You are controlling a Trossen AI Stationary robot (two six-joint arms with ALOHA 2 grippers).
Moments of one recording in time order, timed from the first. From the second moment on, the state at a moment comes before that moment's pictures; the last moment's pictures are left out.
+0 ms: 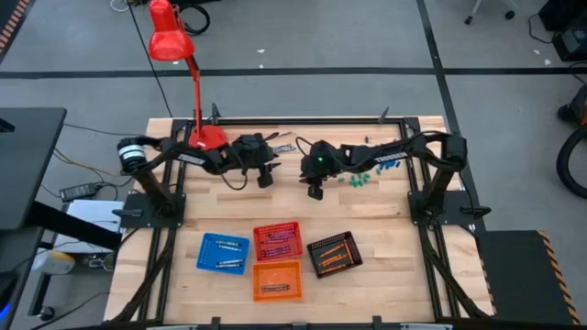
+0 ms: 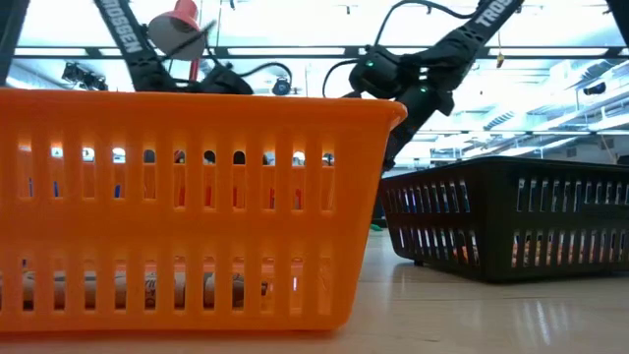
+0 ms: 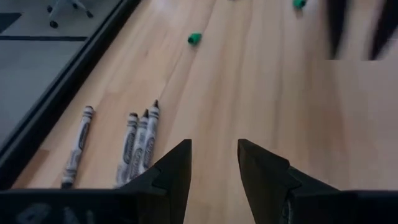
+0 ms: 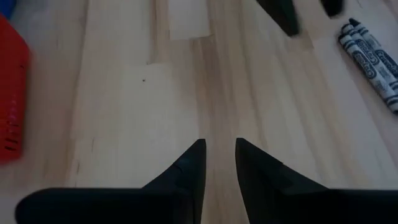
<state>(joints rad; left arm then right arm) 0.44 1.67 0.64 0.47 0.05 0.27 -0.27 1.77 0.98 -0.01 -0.15 -0.08</state>
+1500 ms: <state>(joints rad) 0.52 1.91 0.84 0.43 0.08 0.36 -0.18 1.75 0.80 0.37 -0.16 -0.16</state>
